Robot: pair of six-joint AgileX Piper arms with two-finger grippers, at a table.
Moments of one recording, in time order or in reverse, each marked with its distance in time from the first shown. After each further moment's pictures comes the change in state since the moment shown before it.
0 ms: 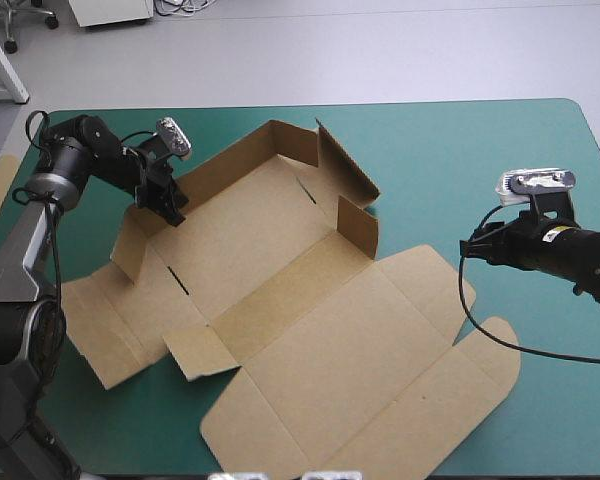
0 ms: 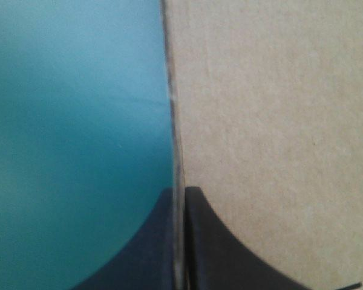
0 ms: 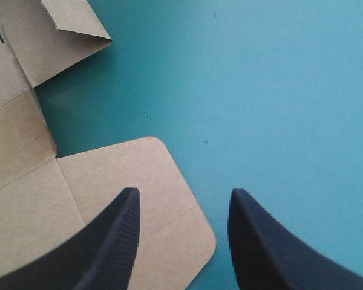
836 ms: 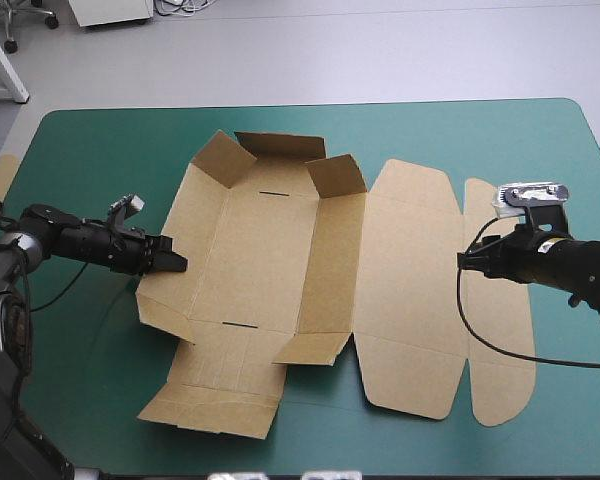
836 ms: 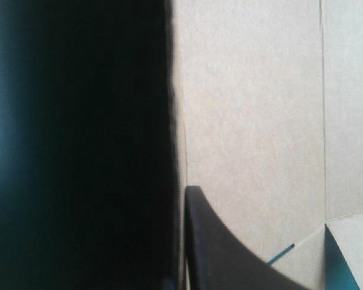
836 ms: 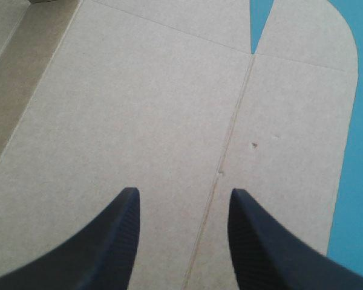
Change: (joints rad) left arm 0.275 -0.003 0.536 -0.527 -0.003 -0.237; right arm 0.000 0.000 0.061 0.007 0.000 0.000
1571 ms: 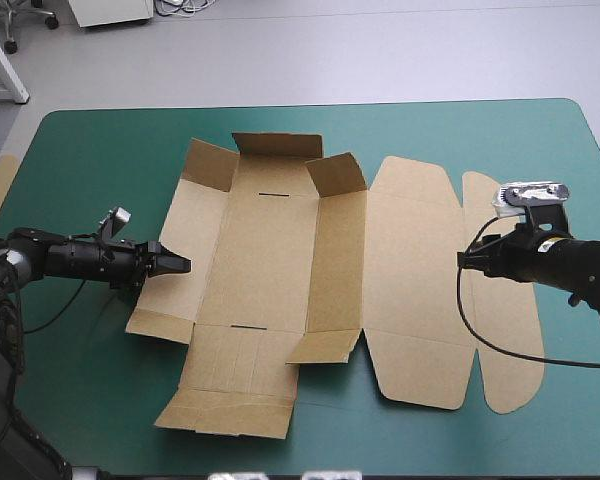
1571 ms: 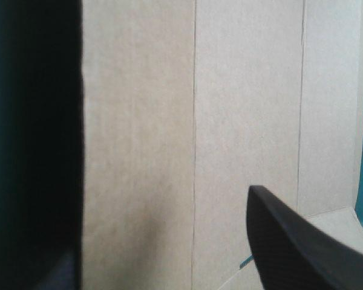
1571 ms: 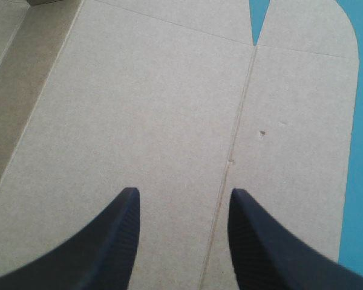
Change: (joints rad) left arm 0.080 -0.001 0.109 -0.134 0.030 0.053; right arm 0.000 0.000 0.000 0.000 -0.008 0.000
